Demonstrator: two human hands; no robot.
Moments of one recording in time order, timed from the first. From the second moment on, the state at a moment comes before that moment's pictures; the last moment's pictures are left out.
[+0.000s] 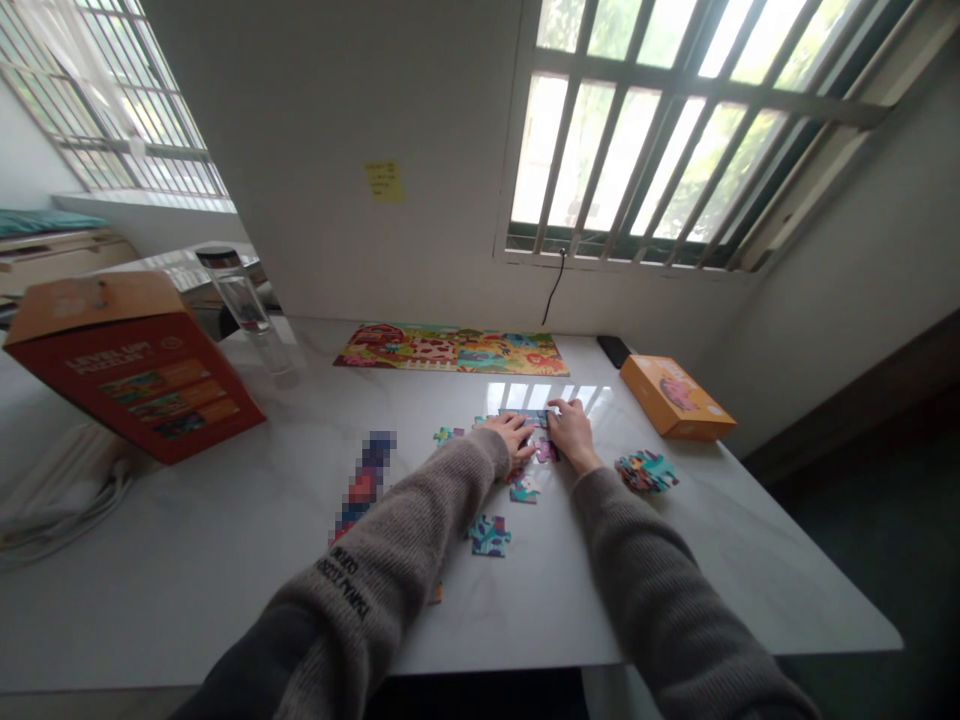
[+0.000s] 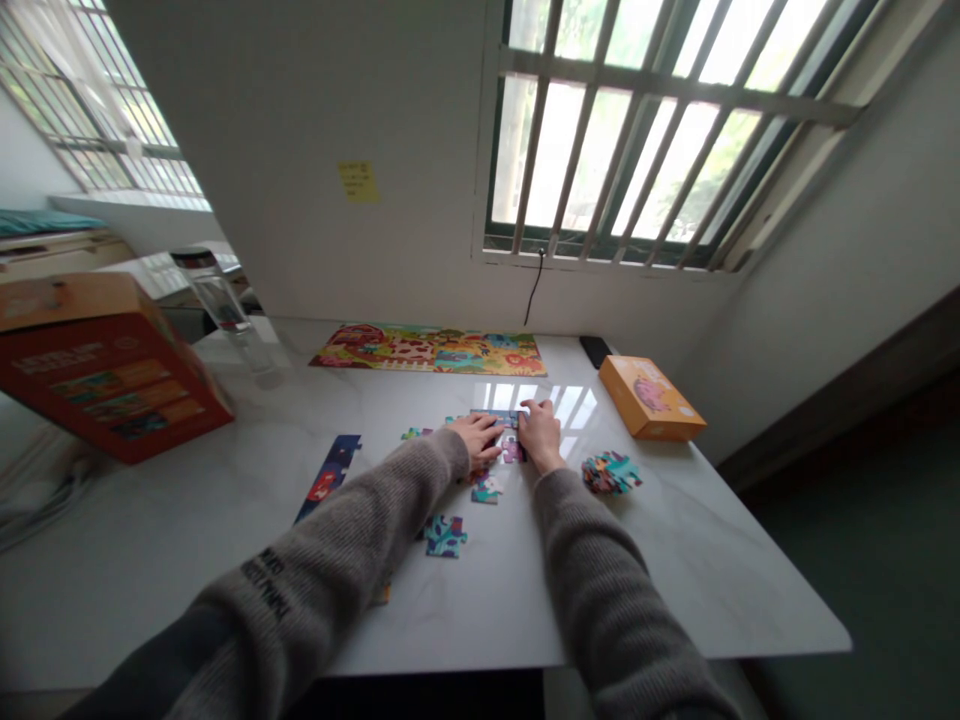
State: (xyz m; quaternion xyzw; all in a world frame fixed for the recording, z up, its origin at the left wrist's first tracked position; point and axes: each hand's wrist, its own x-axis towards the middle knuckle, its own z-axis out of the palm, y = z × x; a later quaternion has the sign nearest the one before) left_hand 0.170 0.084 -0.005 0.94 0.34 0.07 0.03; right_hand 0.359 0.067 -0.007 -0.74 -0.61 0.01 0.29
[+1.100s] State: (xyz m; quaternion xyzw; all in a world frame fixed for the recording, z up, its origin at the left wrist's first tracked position) left_hand 0.163 0.073 0.013 0.94 0.35 0.03 0.06; right_hand 0.361 0.035 -0.004 -0.61 -0.77 -0.02 0.19
